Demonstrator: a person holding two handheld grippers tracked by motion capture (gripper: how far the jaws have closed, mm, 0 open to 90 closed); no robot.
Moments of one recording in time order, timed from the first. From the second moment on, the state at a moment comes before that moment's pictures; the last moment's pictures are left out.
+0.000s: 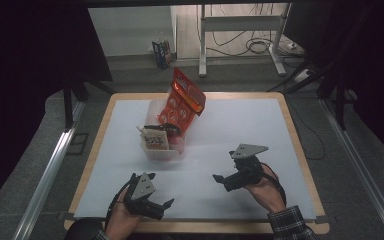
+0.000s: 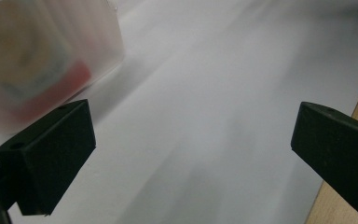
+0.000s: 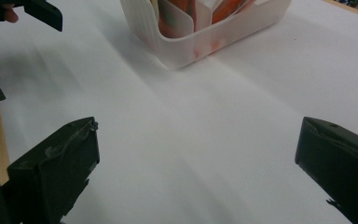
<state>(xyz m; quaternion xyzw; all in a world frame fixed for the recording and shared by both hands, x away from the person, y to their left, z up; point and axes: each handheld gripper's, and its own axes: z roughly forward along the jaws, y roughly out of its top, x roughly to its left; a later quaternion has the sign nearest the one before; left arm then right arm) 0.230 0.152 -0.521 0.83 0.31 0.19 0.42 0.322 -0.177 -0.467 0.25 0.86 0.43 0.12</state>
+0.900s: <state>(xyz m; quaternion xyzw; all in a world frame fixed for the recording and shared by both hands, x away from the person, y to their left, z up) 0.230 0.152 -0.521 0.83 0.31 0.19 0.42 0.316 -0.192 -0.469 0.26 0.86 0.42 0.14</state>
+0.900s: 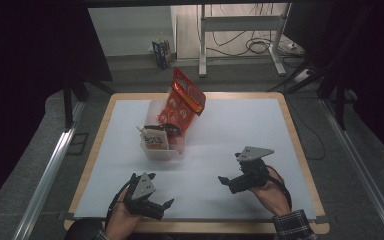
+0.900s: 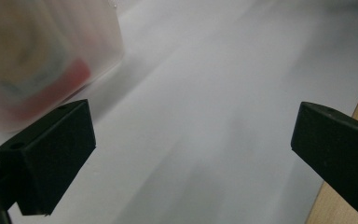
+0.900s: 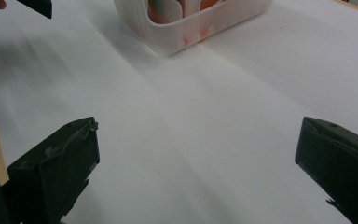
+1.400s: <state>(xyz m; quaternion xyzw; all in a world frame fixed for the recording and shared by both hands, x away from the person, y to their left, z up) 0.231 0.152 -0.521 0.83 0.31 0.19 0.42 0.312 -0.200 -0.472 0.27 0.86 0.41 0.14</state>
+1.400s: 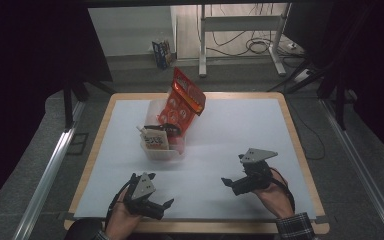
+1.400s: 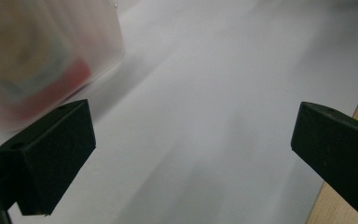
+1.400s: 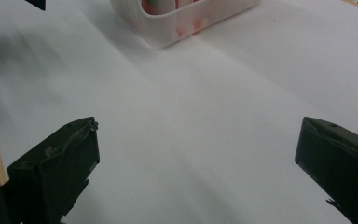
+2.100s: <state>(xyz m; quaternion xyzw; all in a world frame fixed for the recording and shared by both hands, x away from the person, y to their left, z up) 0.231 0.152 -0.522 0.83 0.31 0.19 0.42 0.306 -0.214 -0.476 0.28 0.86 0.40 0.15</state>
